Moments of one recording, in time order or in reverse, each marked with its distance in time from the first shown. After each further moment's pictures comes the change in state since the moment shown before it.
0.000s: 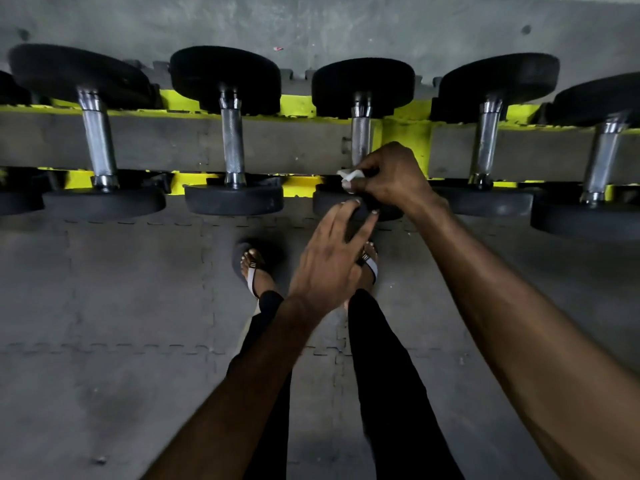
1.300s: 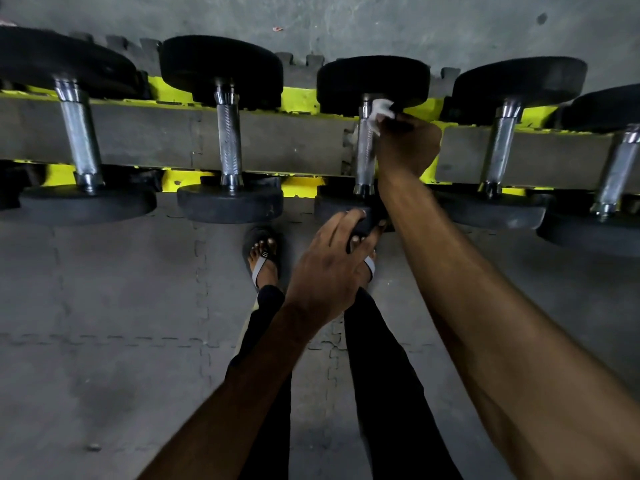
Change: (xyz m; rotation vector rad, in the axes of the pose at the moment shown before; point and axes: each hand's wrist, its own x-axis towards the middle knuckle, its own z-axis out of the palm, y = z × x) left_hand 0.007 -0.013 0.002 0.021 0.046 0.053; right_hand 0.060 -0.016 0.018 0.478 0.683 0.645
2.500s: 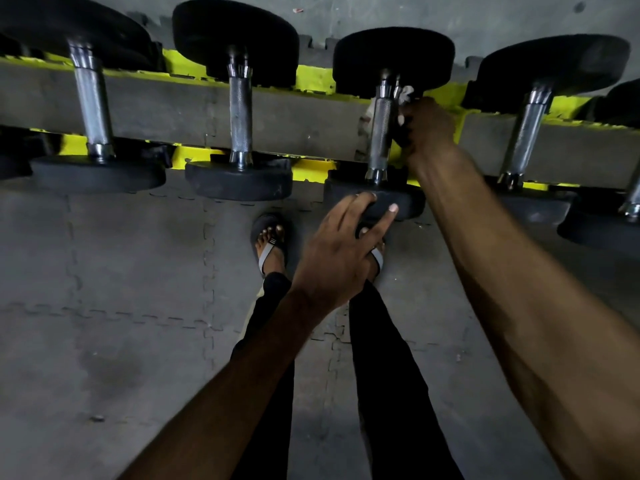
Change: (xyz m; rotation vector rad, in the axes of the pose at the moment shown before) left_hand -0.001 0.004 0.008 0.019 0.040 -0.024; right_hand 0.023 0.000 -0.014 0.242 -0.656 0.273
